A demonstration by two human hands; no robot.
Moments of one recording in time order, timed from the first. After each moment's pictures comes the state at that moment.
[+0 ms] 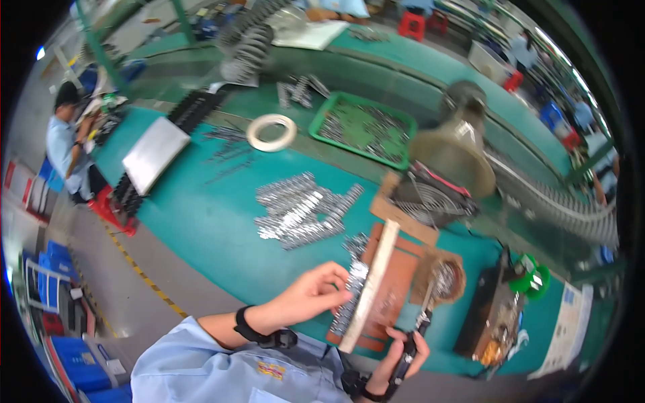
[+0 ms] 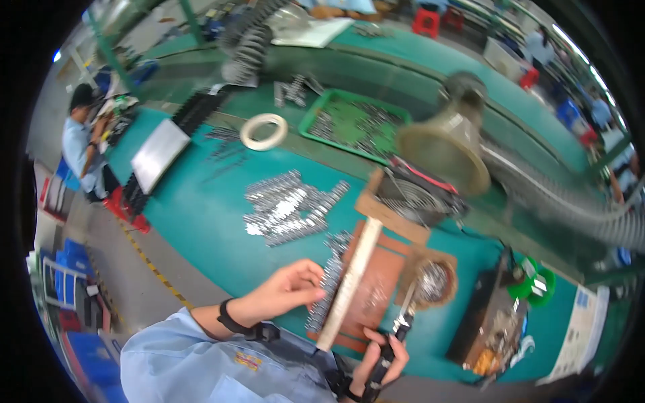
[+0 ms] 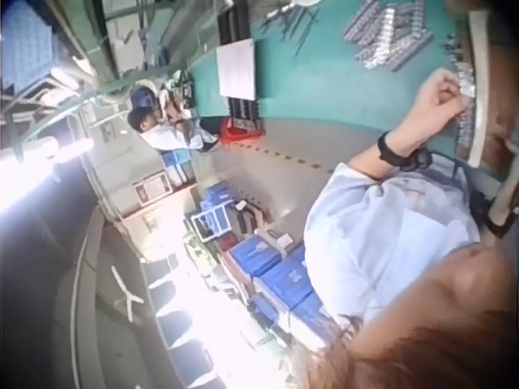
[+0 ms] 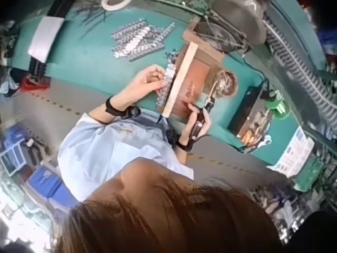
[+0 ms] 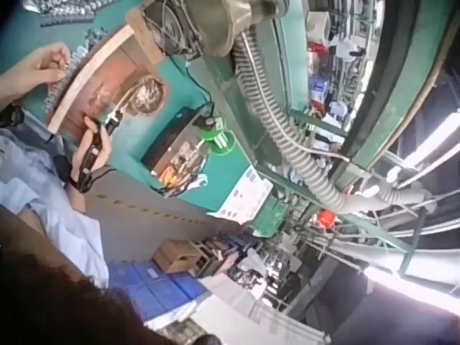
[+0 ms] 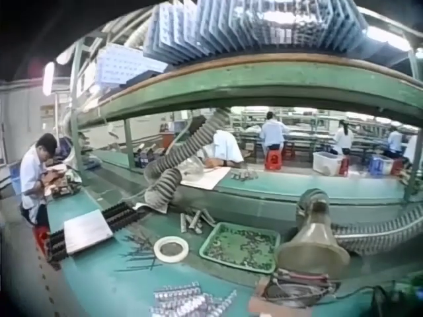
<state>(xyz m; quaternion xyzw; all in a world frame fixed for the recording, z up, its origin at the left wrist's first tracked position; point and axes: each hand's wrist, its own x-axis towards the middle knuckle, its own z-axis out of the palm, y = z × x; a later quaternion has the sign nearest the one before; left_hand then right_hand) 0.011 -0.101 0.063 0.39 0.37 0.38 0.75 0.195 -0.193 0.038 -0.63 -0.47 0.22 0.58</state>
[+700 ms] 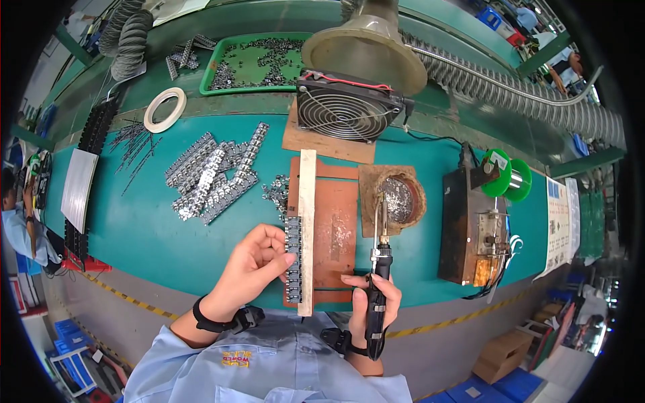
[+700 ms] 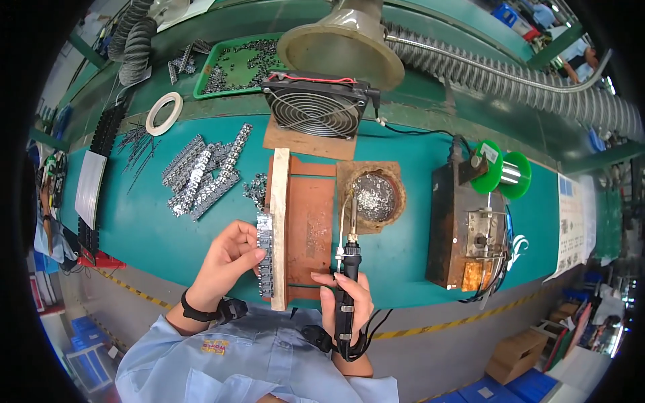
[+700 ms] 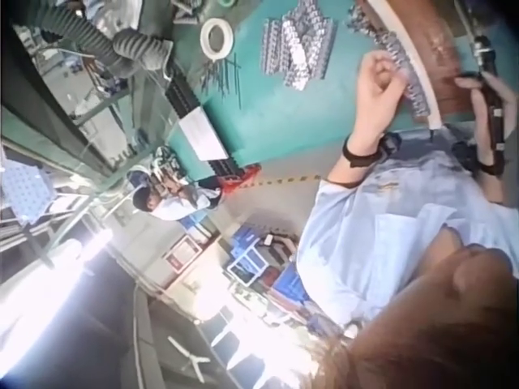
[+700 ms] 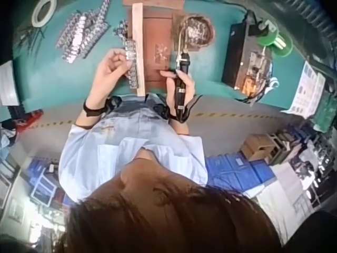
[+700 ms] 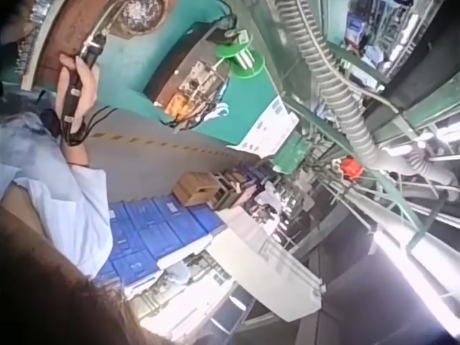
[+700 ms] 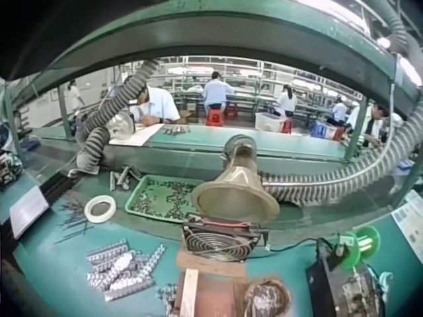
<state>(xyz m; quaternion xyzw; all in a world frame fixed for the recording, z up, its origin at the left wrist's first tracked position) 0.044 -0.075 0.037 0.39 0.44 0.36 0.72 0.226 -0.151 0.002 -0.55 -0.55 0.24 0.58</state>
